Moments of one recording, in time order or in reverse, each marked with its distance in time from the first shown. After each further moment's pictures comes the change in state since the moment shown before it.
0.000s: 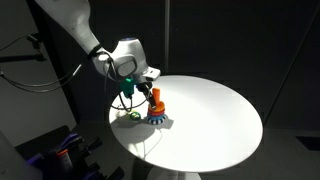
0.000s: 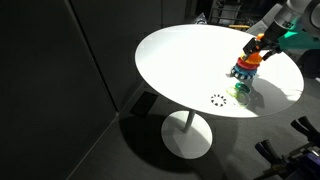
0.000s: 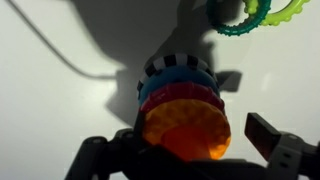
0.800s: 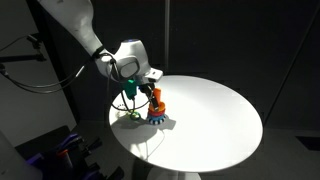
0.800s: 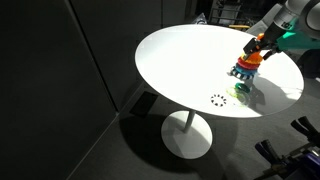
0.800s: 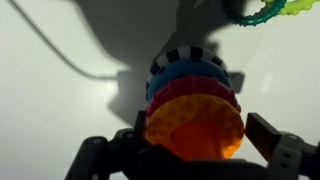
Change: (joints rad) arm 0.039 0.027 -0.058 0.023 -0.002 0.005 -0.003
